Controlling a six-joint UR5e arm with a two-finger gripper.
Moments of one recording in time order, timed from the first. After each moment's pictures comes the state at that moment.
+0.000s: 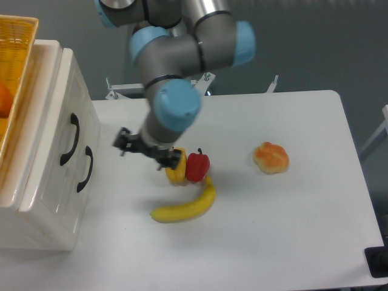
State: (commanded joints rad) arm 2.47 -1.85 -1.54 -1.46 1.33 0.77
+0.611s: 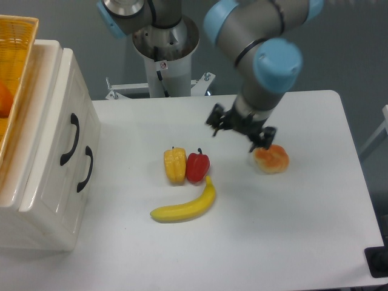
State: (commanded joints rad) arm 2.72 -1.77 -1.54 -1.47 1.51 1.26
